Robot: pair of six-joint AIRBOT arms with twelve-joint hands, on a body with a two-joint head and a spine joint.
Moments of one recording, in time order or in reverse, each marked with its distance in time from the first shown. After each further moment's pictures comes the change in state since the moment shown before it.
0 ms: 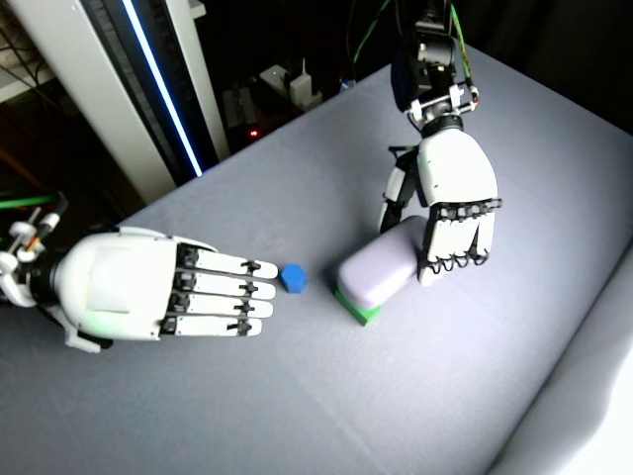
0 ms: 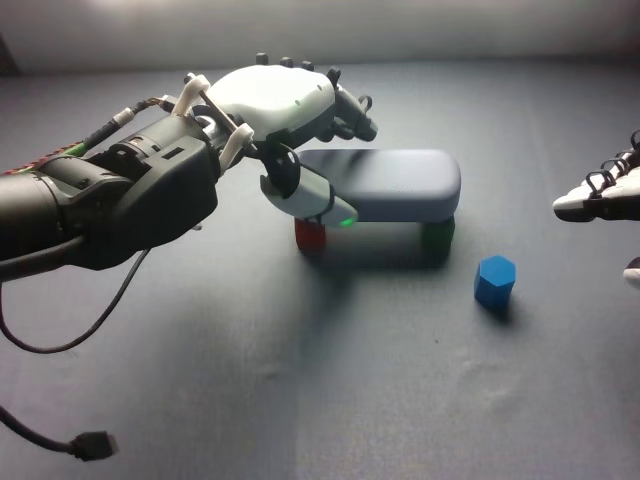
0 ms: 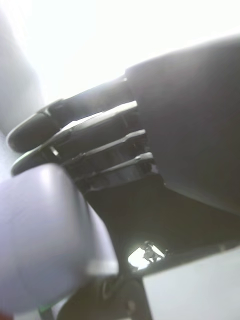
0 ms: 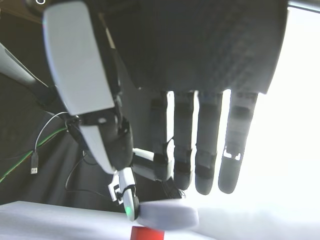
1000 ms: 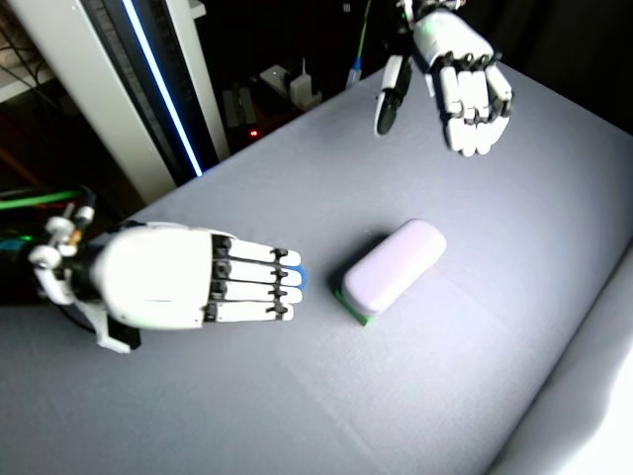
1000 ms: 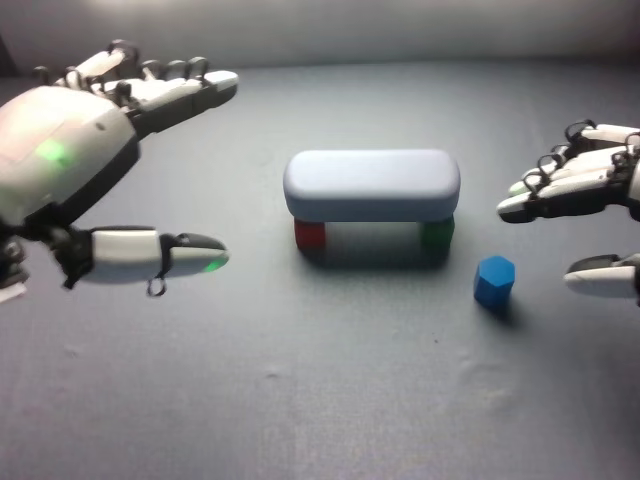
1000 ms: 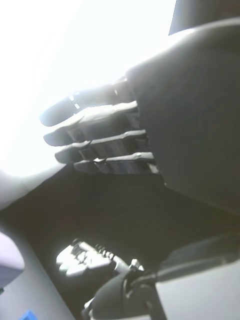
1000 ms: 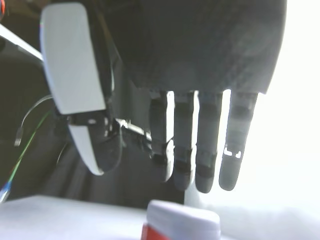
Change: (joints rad) left arm 0.403 0.508 -0.486 0.035 -0.642 -0.093; right arm 0.211 -0.080 0.085 -0.251 -0.214 0.094
